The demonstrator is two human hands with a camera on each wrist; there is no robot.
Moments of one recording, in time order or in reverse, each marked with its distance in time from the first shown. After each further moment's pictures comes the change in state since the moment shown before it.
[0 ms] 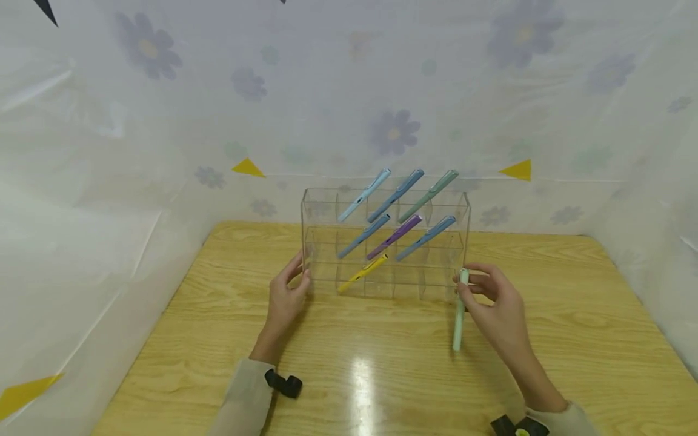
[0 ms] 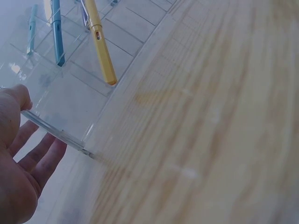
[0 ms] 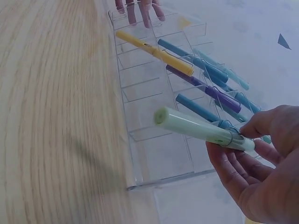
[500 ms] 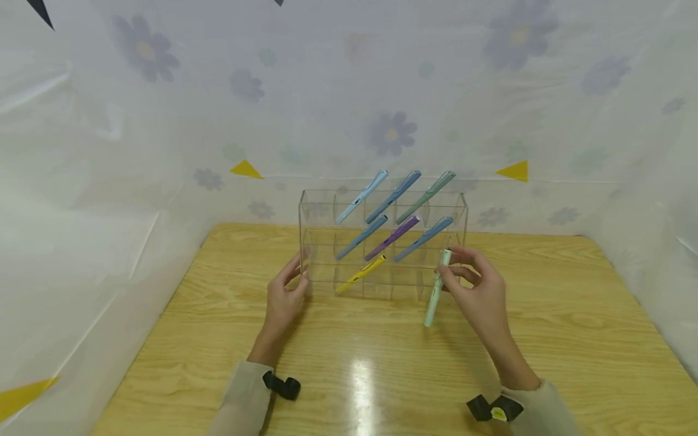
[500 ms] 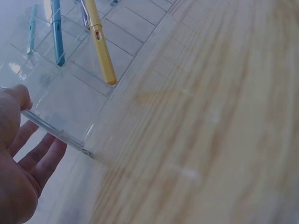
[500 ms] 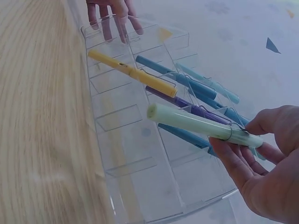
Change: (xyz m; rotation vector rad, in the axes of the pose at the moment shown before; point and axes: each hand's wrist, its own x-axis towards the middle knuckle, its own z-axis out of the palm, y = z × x) left_hand -0.001 0.003 0.000 0.019 -0.008 -0.009; right_hand 0.025 -0.016 0.023 0.238 0.041 -0.061
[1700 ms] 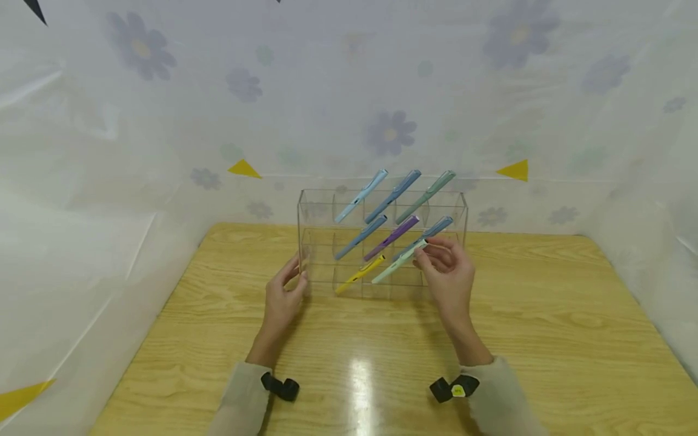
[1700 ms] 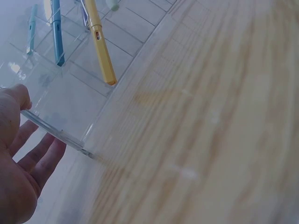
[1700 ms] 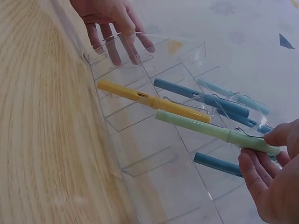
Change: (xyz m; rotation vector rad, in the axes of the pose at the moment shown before) left_hand -0.001 -0.001 -0.001 -0.017 0.000 -0.001; right_hand 0.020 0.016 0.054 0.270 0.207 0.060
